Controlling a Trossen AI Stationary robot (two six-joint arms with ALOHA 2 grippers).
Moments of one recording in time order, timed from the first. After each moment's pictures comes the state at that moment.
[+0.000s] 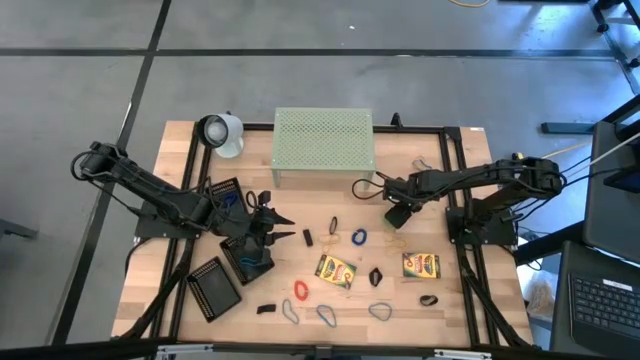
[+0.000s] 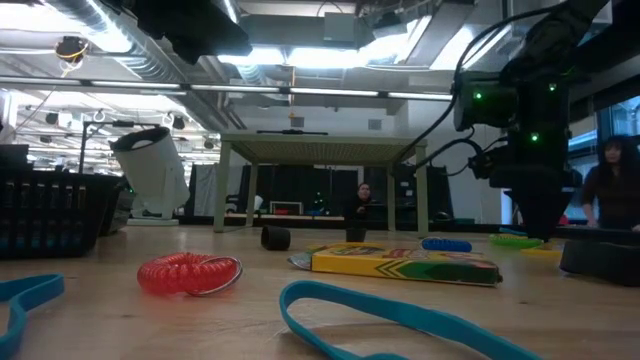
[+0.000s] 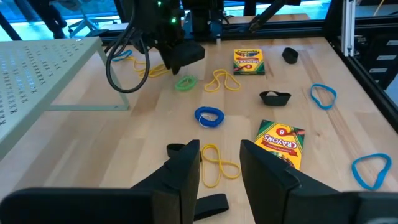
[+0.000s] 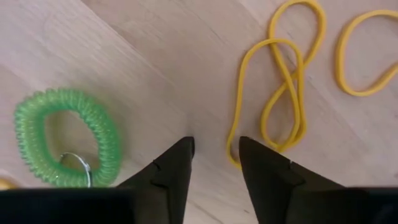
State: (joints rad) left arm -0.37 1.16 0.68 0.03 -0.45 -0.14; right arm -0.16 1.44 0.62 -0.73 0.09 0.65
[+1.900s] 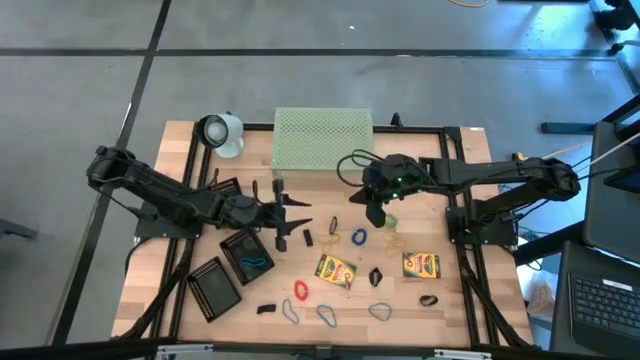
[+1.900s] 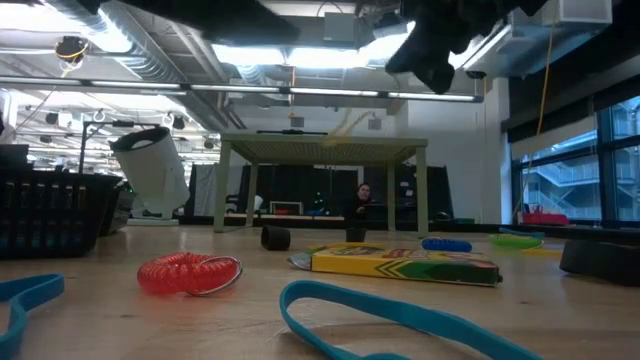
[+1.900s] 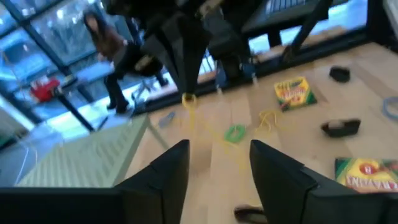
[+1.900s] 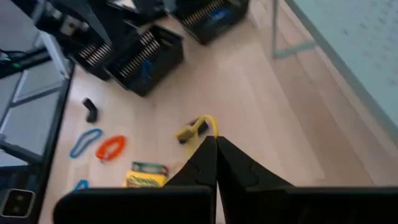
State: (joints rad) left arm -0.25 1.29 0.68 0.41 -0.45 0.31; right arm -0.03 1.28 0.97 -0.32 -0.09 0.30
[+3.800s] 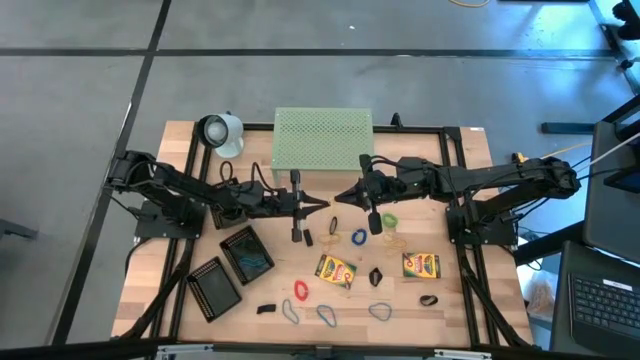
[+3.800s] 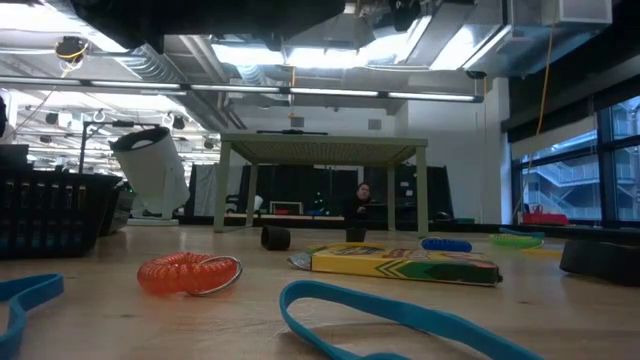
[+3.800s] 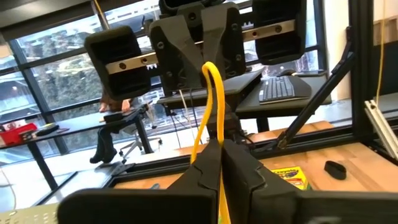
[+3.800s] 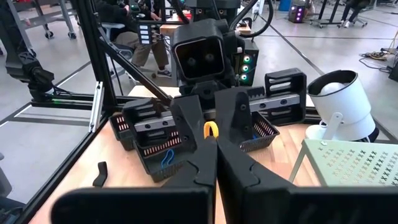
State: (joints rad) left arm -0.10 1.49 0.68 0.92 -0.17 0.25; right arm 0.07 1.28 0.97 0.09 -0.06 -0.01
